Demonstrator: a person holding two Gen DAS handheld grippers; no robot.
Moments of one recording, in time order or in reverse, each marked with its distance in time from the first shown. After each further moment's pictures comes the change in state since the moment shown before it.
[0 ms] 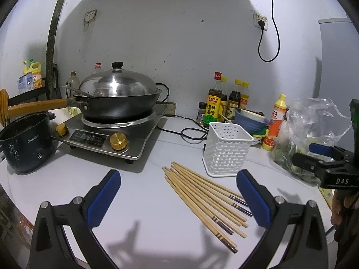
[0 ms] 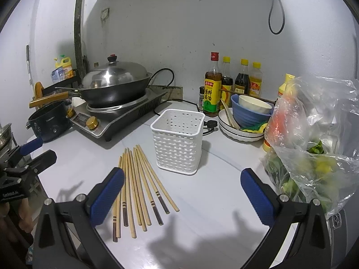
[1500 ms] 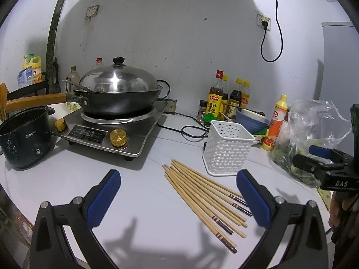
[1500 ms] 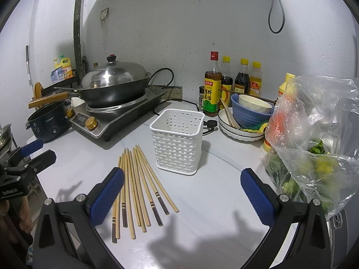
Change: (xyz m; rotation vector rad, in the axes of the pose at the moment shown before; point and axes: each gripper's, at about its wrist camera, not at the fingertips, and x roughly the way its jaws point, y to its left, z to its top) left arm 0.006 0.007 -0.003 -0.024 0.017 -0.010; right arm 0.002 0.002 0.000 0.002 0.003 -0.003
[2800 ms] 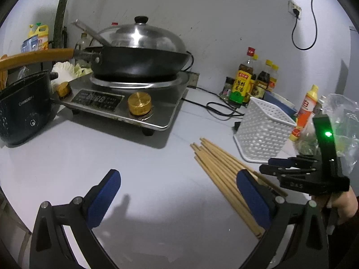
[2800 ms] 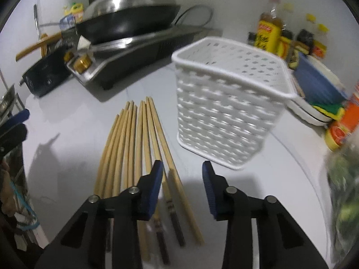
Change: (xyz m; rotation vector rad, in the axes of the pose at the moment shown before) left arm 0.076 0.064 -0.025 -0.094 0.152 0.051; right arm 0.186 0.041 -0.016 -0.158 0.345 0.153
